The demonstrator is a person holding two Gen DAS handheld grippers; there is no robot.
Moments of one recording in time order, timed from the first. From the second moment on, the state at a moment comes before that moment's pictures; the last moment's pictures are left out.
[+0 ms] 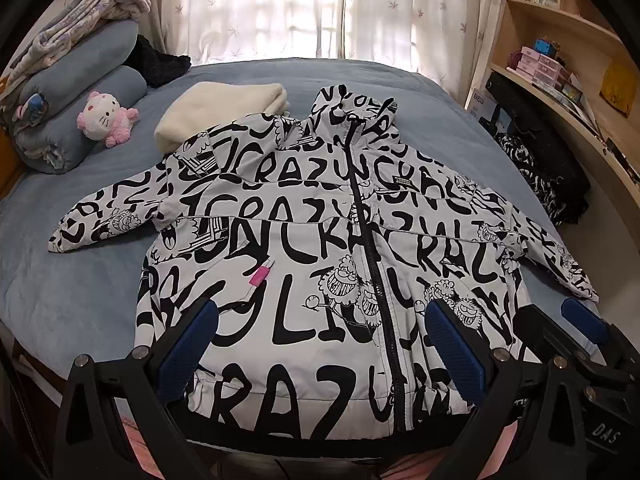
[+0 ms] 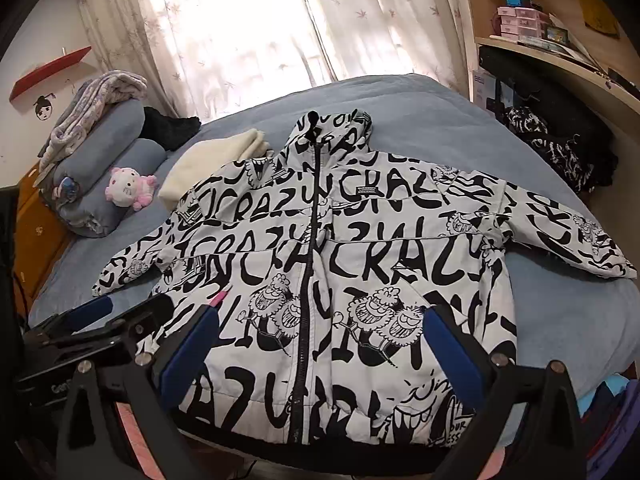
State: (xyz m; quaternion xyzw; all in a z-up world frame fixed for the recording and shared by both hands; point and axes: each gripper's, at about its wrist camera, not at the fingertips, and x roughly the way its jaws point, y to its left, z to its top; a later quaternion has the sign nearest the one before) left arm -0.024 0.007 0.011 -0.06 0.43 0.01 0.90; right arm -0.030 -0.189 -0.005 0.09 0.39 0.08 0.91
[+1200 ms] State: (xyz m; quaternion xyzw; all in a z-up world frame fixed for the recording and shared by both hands) left arm 0.098 -0.165 0.075 0.04 0.33 -0.09 0.94; right arm 0.037 -0.350 0.040 0.13 0.28 -0.09 0.95
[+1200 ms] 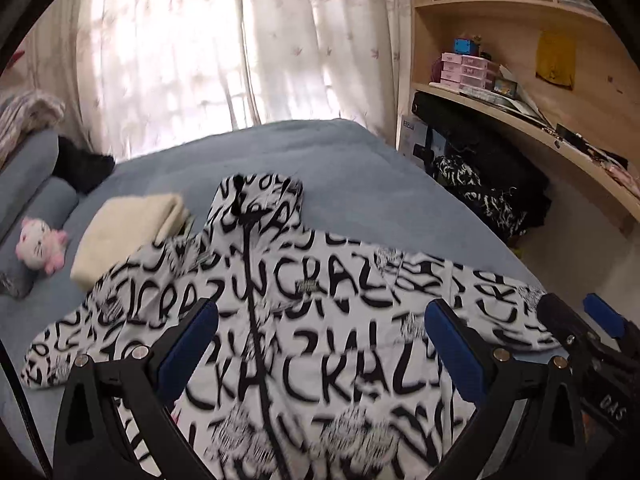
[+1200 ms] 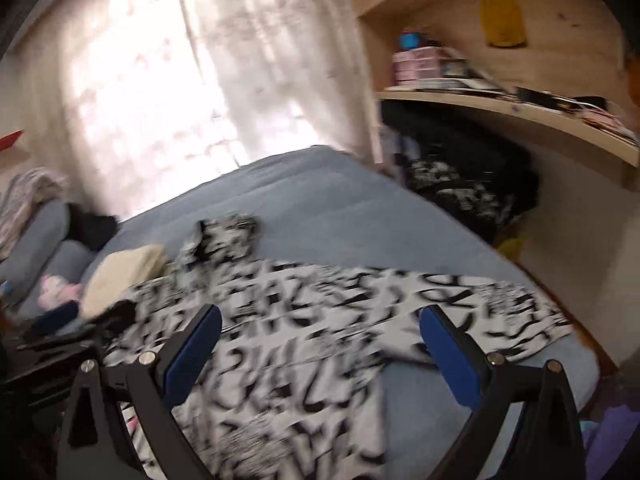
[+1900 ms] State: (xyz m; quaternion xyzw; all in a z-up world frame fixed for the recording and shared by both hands) left arm 0.196 -0.340 -0.087 0.09 0.43 -0.14 0.89; right arm 0.042 -0.576 -0.144 0.39 0.34 -0.36 0.78
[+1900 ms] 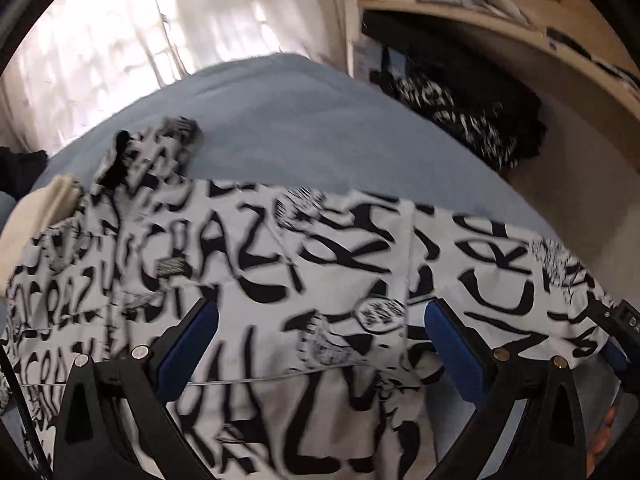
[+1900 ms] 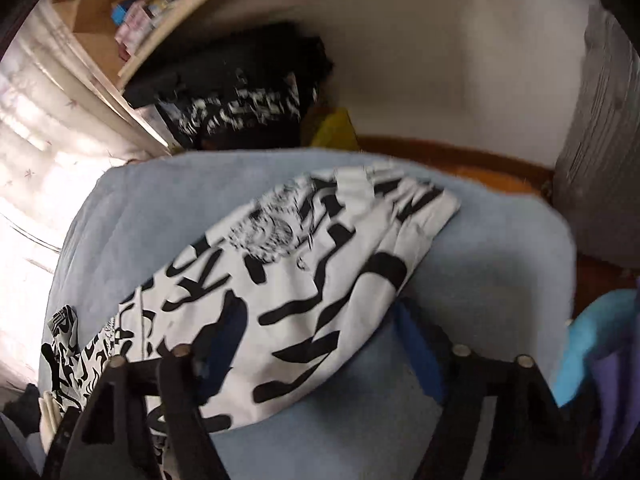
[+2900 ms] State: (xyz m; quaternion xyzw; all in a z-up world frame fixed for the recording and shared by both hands) left arm 0.181 -0.091 -0.072 -0.08 0.45 0.03 0.89; right arm 0.157 -0.294 -0.048 0.19 0.32 0.05 0.93
